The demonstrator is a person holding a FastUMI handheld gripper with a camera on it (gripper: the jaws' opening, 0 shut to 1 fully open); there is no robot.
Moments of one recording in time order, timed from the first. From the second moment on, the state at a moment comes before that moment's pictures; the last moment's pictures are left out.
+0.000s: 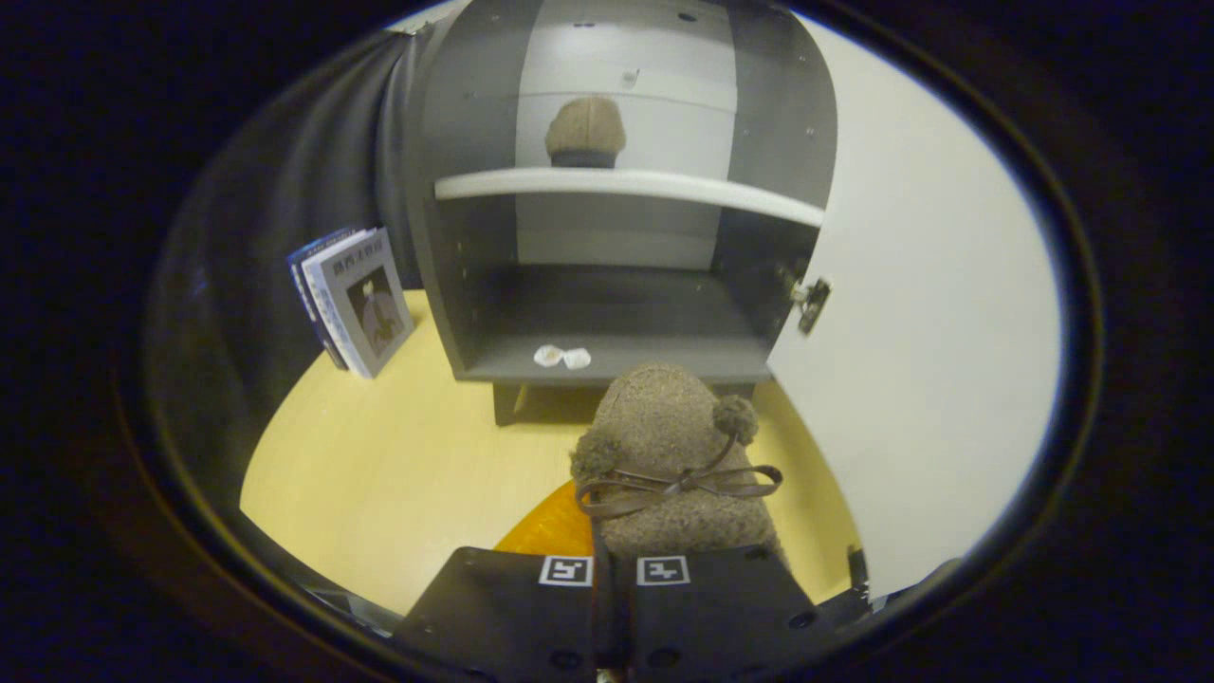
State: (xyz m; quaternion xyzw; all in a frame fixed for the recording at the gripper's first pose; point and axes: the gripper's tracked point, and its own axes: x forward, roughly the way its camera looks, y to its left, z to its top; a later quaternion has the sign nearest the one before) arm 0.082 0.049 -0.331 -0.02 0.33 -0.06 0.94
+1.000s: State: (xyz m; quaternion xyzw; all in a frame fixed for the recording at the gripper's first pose) arm 0.402 -0.028 -0.197 -0.02 0.28 -0.06 0.96
